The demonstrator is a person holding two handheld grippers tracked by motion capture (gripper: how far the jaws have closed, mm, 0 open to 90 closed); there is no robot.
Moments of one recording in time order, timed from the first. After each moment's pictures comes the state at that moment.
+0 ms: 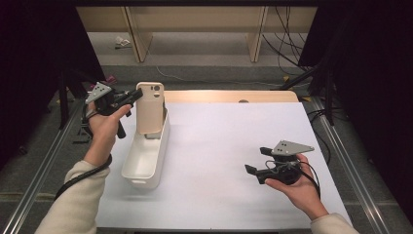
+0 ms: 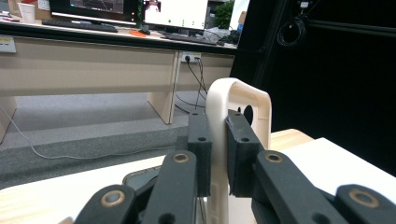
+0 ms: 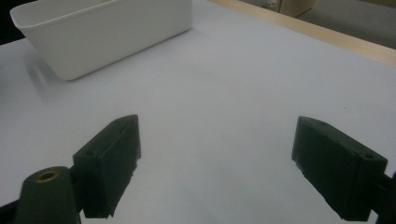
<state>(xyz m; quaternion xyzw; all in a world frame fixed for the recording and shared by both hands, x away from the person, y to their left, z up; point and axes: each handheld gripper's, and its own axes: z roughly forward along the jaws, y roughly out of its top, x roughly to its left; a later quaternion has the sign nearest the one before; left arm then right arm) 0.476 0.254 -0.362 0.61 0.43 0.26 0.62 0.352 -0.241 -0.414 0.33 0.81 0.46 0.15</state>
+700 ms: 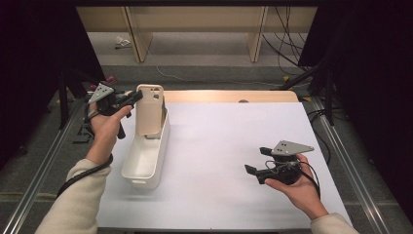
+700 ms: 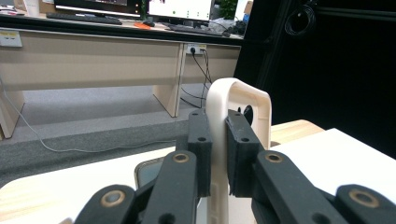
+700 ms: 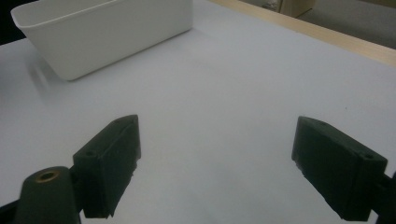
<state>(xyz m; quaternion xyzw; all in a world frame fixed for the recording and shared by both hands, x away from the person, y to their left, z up) 0.484 0.257 -0.373 0.62 0.43 0.27 0.60 0.352 -0.241 -0.414 0.32 0.81 0.46 0.15</state>
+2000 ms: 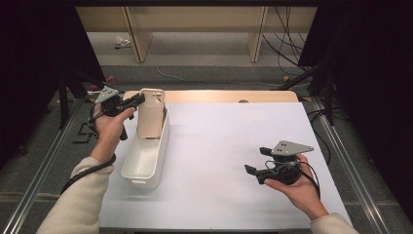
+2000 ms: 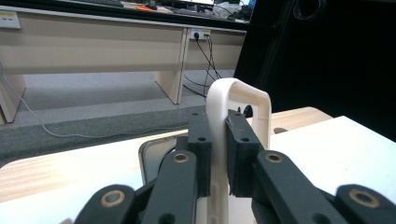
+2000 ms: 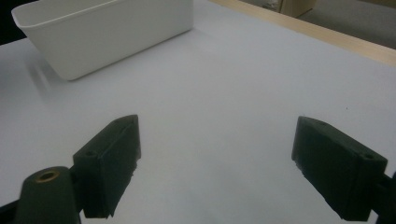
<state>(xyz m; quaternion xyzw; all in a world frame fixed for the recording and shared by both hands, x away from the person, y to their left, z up) 0.496 0.255 -0.390 0.63 0.45 0.25 0.58 0.352 -0.241 -0.414 0.32 0.81 0.46 0.15</state>
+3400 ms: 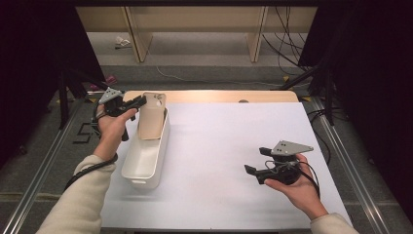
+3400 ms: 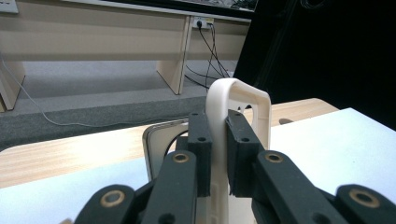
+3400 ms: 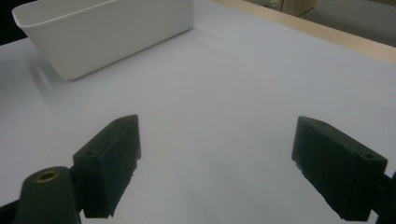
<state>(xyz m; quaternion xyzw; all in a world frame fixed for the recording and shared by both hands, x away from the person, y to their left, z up) 0.504 0.255 -0.401 0.64 0.46 0.24 0.57 0.353 -0.241 -0.415 0.32 0.81 0.46 0.15</state>
